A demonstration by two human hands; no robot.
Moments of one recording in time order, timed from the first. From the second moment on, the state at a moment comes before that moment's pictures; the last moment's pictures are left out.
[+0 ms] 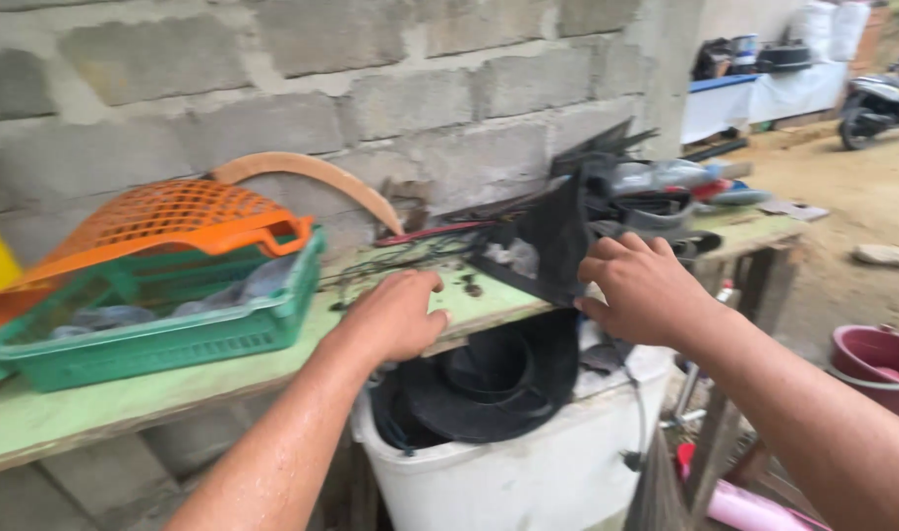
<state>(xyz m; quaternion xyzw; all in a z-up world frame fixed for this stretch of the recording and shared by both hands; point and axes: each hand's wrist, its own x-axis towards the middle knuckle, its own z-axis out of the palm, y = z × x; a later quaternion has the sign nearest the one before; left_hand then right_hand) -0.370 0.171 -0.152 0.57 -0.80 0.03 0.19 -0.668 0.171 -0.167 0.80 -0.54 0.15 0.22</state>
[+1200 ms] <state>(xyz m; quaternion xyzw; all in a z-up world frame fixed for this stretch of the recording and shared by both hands) -1.240 0.022 -0.315 0.18 -0.90 -0.27 0.29 -1.465 0.230 -0.320 0.60 -0.76 0.22 0.15</state>
